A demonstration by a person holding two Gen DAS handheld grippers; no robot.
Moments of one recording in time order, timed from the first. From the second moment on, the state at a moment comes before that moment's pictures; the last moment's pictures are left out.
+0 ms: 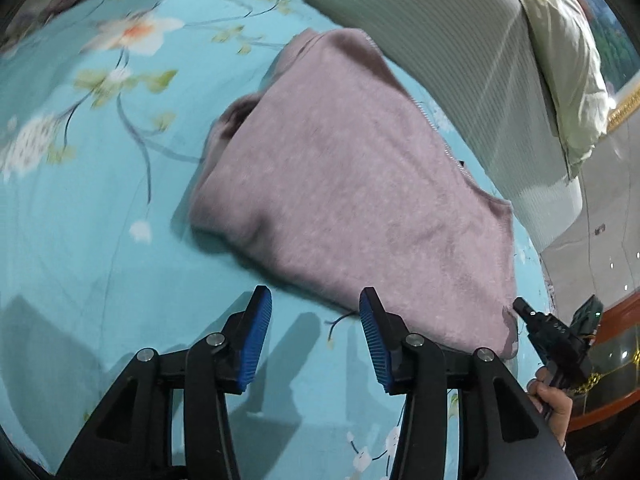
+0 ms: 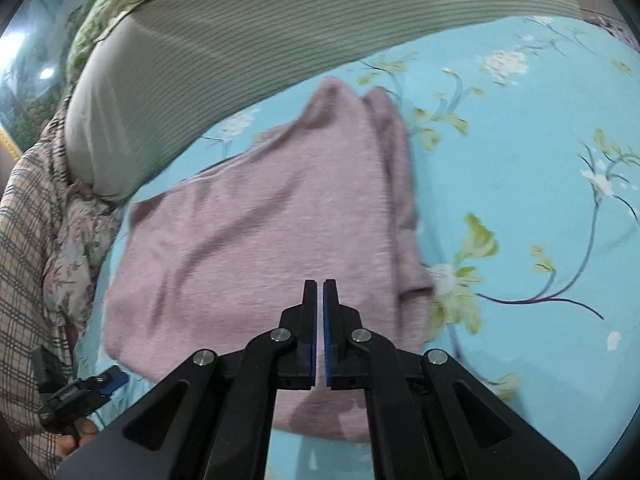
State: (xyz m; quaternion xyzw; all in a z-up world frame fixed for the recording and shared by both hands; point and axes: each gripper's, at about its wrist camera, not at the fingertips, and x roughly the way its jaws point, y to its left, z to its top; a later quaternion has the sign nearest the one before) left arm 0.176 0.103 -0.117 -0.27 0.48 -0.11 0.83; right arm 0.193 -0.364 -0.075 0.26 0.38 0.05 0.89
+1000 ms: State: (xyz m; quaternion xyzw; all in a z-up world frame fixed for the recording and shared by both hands) left arm 0.239 0.140 -0.132 -0.38 0.41 -0.04 0.83; right arm 0.183 -0.337 -0.077 0.30 0.37 0.11 0.87
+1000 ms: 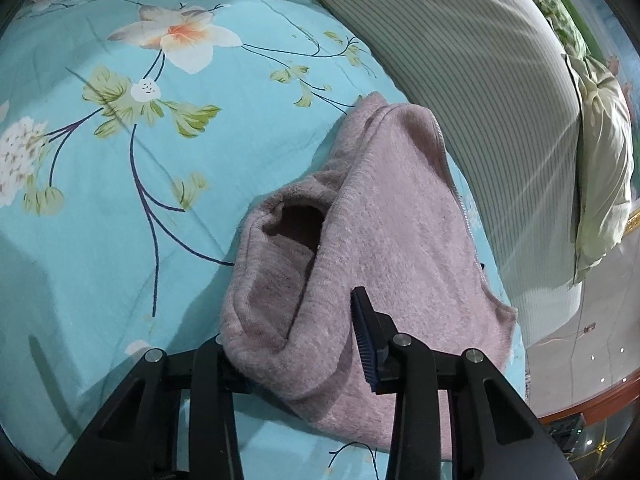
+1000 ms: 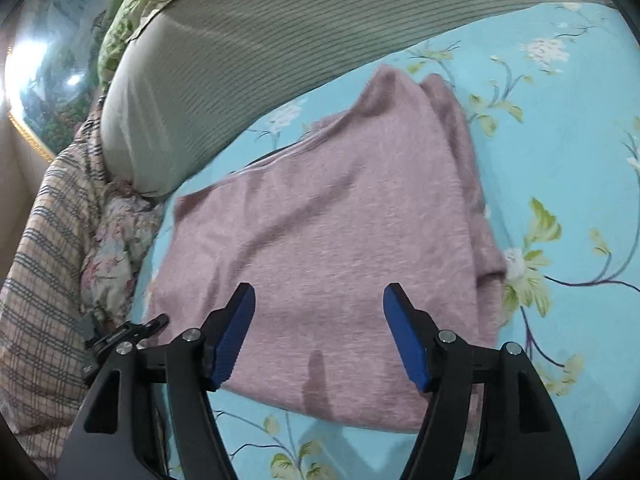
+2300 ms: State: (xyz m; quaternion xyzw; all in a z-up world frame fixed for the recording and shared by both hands) left arm 0.203 -0.077 -0.071 -0.06 0.39 -0.26 0.88; right arm 0.359 -0.281 -0.108 0.35 0.45 0.24 0.79
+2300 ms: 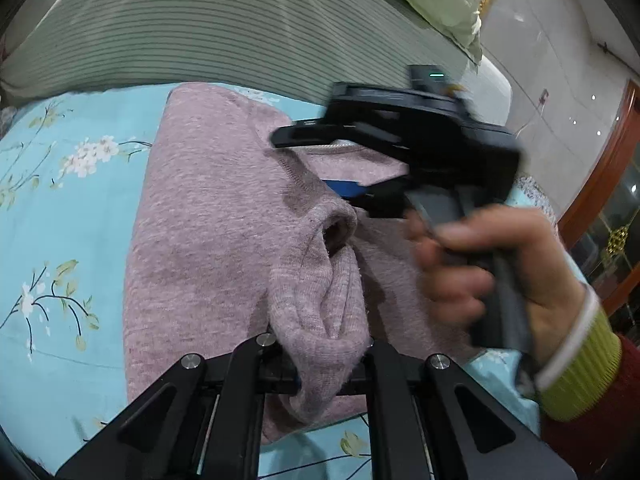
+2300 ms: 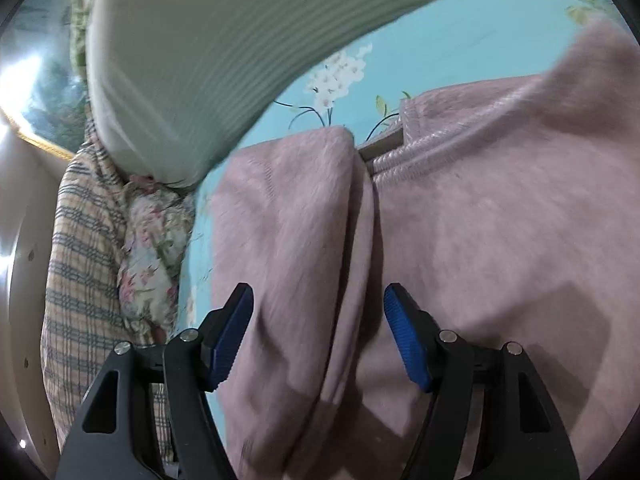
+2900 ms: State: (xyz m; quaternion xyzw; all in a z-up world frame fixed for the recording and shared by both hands) left arm 0.179 -0.156 -0.054 -0.04 0.40 -0.34 0.85; right arm 0.285 -0.387 -0.061 0.28 0.37 0.14 0.87
